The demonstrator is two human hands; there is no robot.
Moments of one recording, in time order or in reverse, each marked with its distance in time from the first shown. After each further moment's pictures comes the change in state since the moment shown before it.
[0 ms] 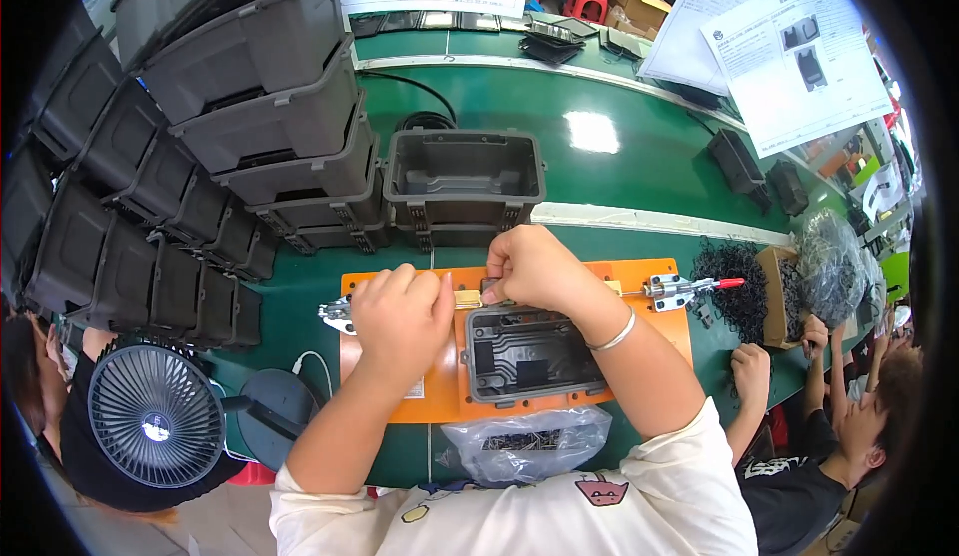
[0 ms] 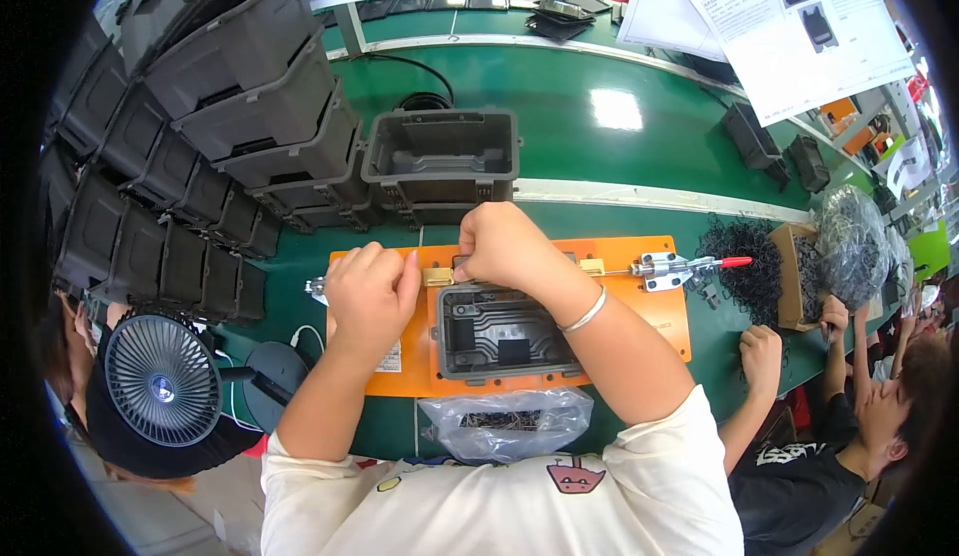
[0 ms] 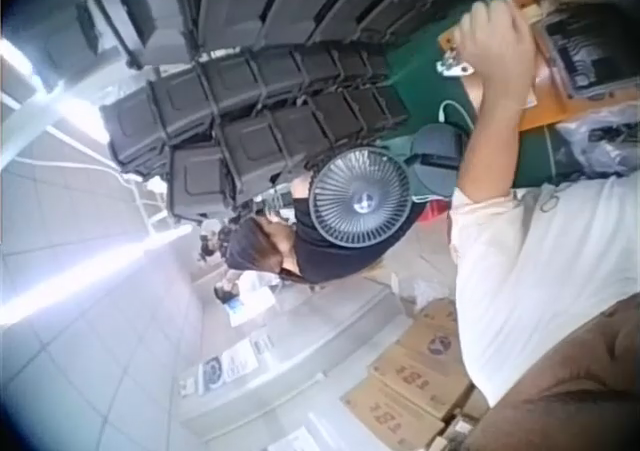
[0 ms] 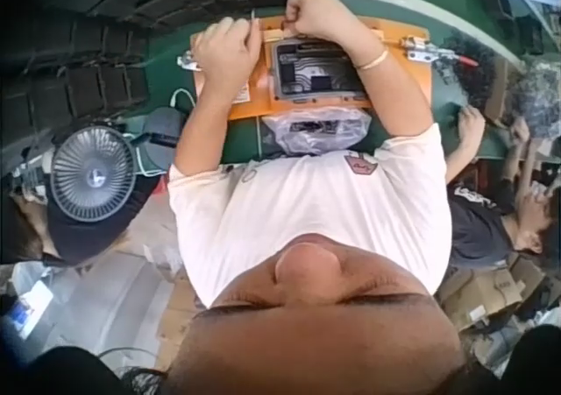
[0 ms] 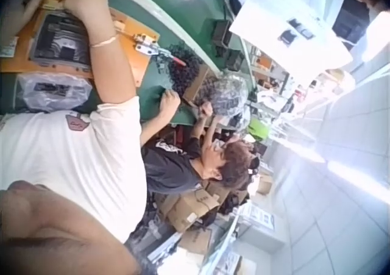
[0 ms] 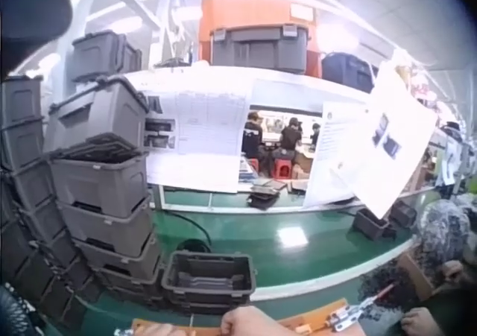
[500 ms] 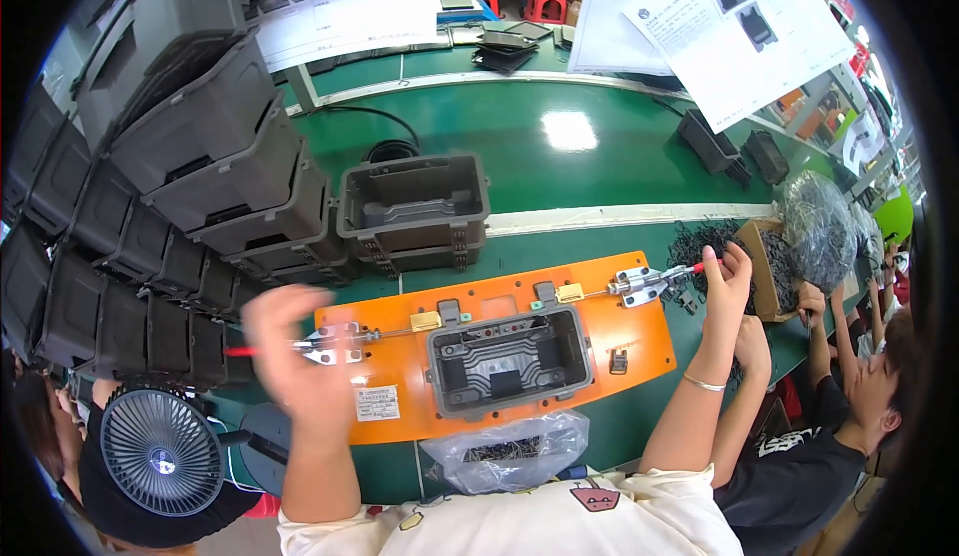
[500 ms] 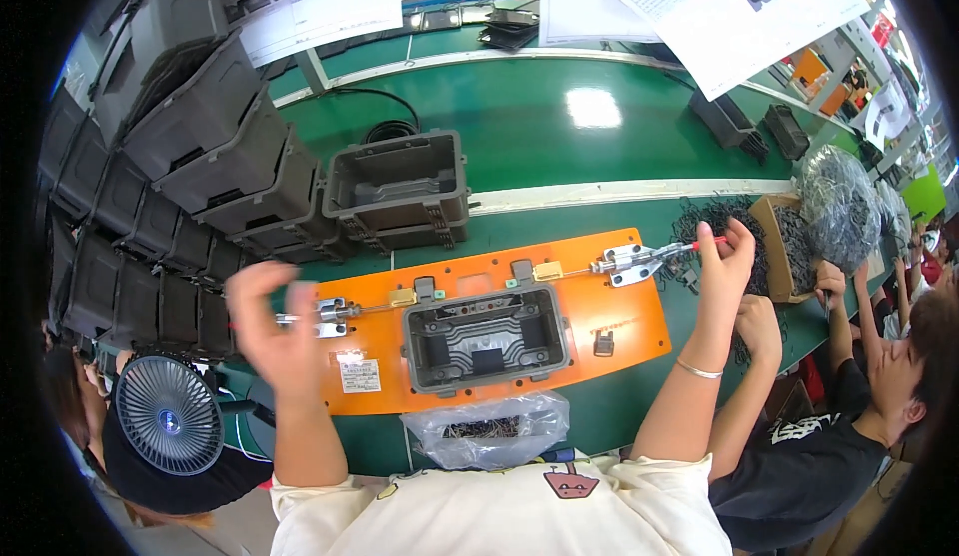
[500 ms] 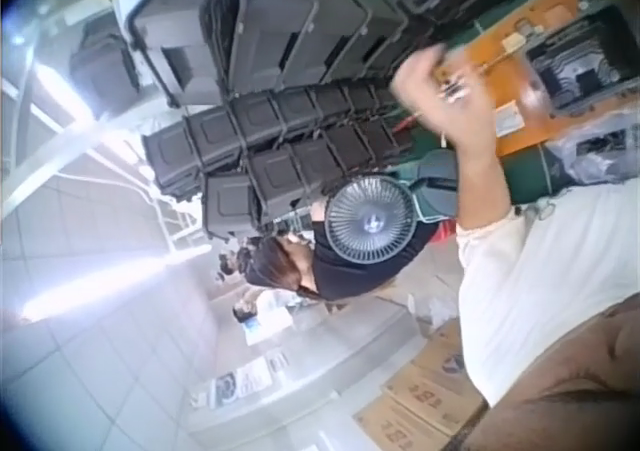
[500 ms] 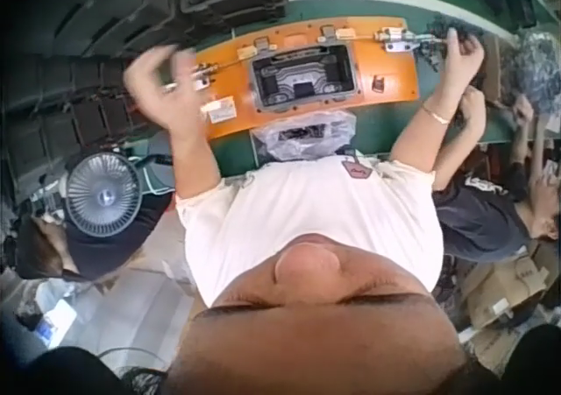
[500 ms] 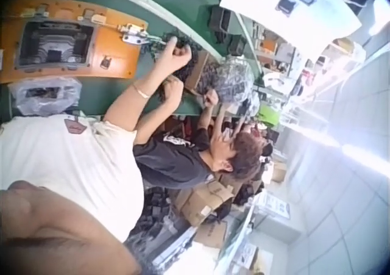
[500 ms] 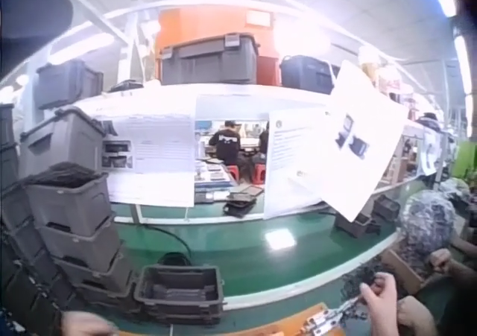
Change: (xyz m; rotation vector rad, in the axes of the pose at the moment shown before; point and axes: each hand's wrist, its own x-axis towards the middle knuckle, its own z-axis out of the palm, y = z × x) left_hand 0.015 0.009 -0.047 -0.343 0.265 -0.098; right_hand -0.184 0.196 -0.088 0.186 1.398 0.462
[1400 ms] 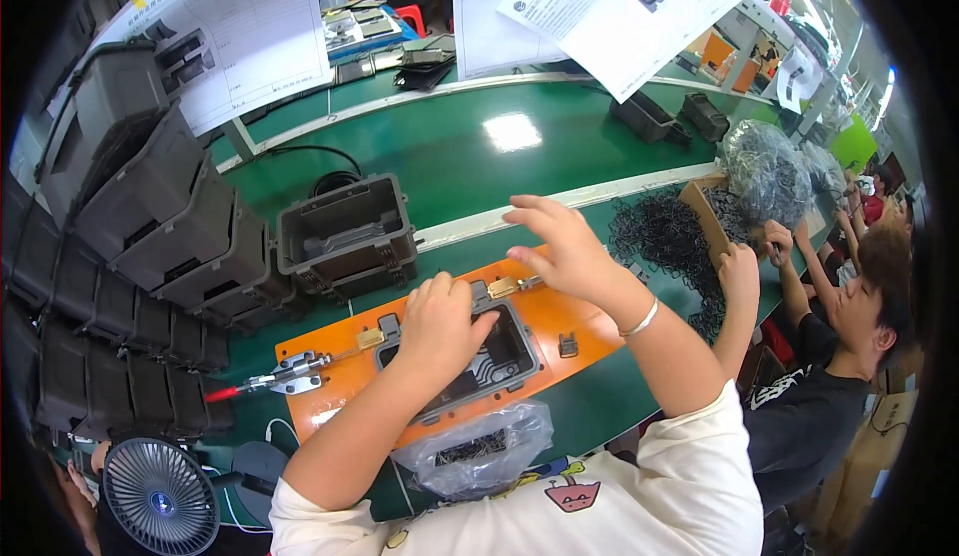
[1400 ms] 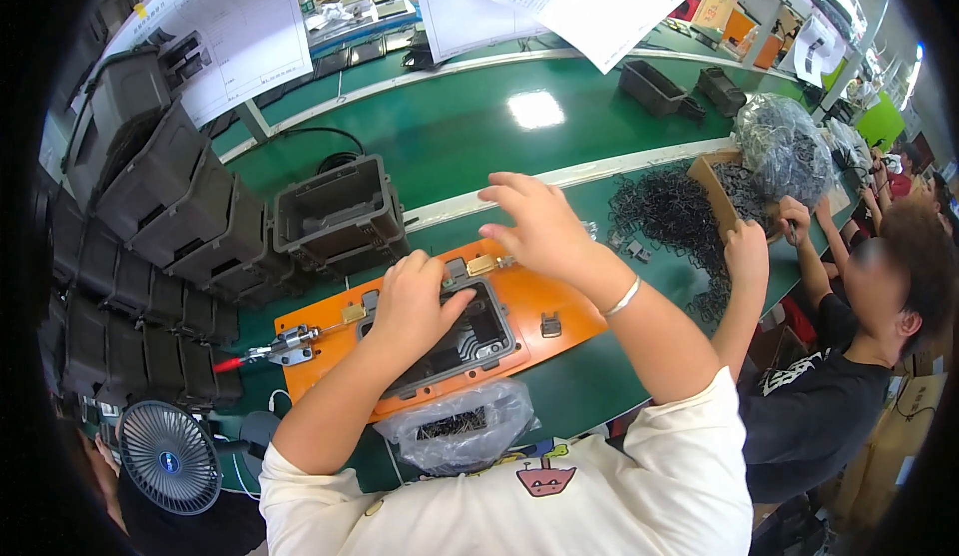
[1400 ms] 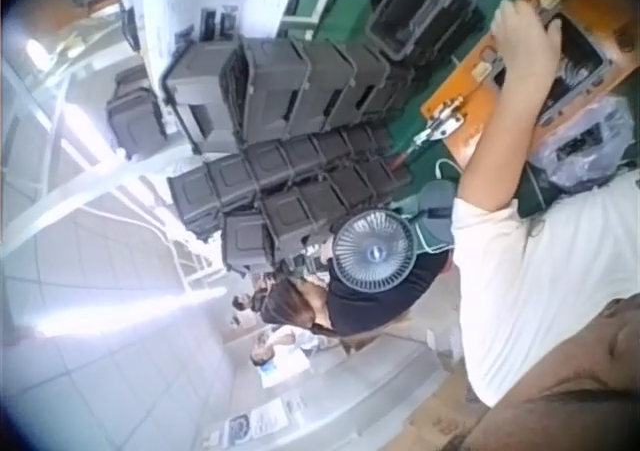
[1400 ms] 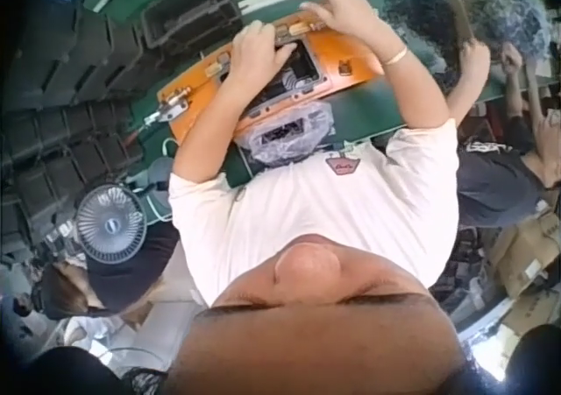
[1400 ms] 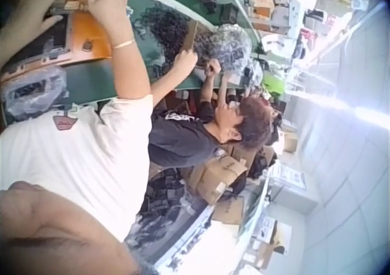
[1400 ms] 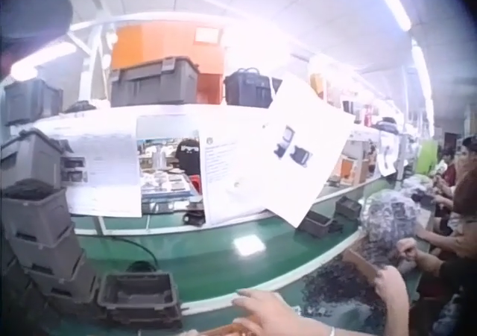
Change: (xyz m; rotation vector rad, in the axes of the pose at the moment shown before) left_hand -0.030 0.043 0.137 -0.014 -0.742 0.154; right_hand -0.046 -0.097 0.067 -0.104 -0.696 -0.875
